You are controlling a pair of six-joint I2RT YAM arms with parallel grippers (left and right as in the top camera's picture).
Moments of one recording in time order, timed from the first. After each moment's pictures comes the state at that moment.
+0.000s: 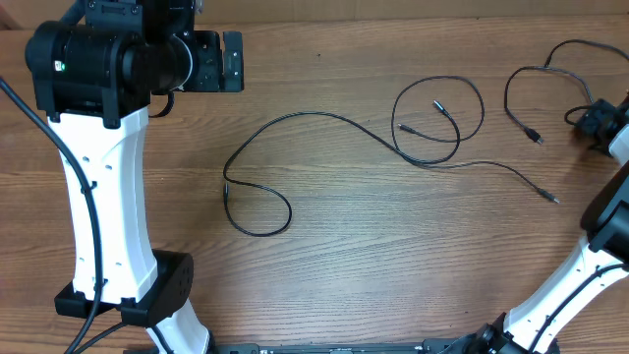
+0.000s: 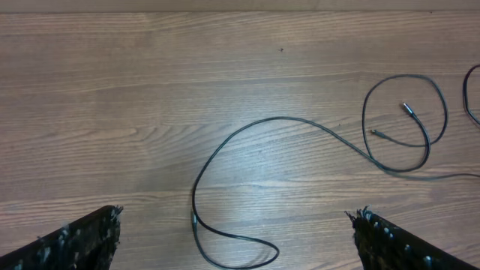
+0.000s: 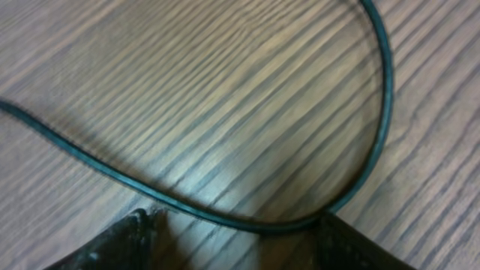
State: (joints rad) left arm -0.16 1.90 2.67 -1.69 0.05 -0.15; right arm -0.61 2.32 1.61 -0.18 0.08 0.15
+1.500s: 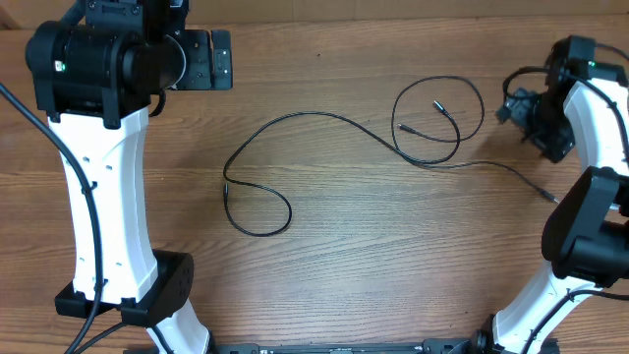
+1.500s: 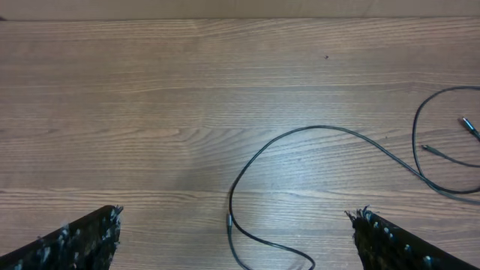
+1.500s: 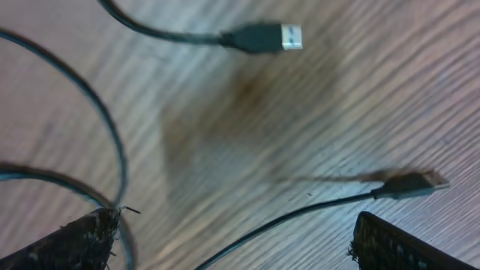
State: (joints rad) left arm -0.16 1.90 2.67 -1.69 -0.10 -0.15; right arm -0.26 2.03 1.67 -1.07 0.07 0.53
